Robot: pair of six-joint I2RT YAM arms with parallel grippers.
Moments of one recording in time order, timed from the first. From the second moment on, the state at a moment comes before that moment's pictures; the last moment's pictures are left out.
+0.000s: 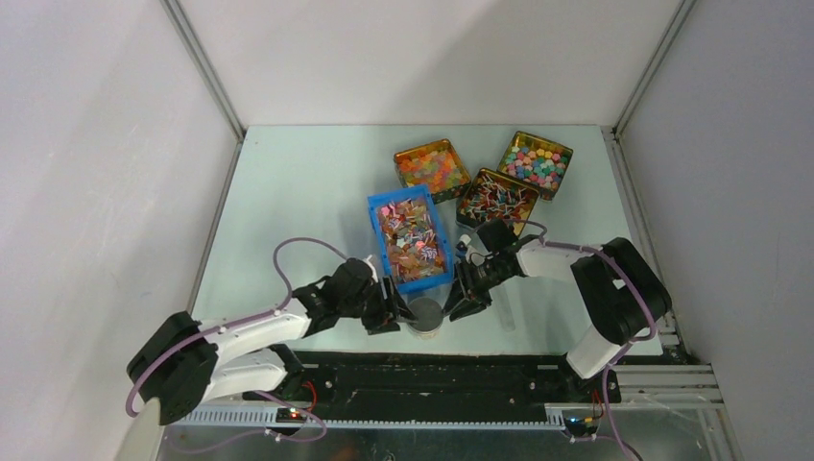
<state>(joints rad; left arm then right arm) -0.80 1.11 0.39 -0.09 0.30 -1.14 0.53 1.65 0.75 -0.36 -0.91 0.64</state>
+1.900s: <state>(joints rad) -0.95 1.11 0.59 -0.20 0.13 -0.95 0.48 1.34 0.79 -0.68 -0.58 0.47</state>
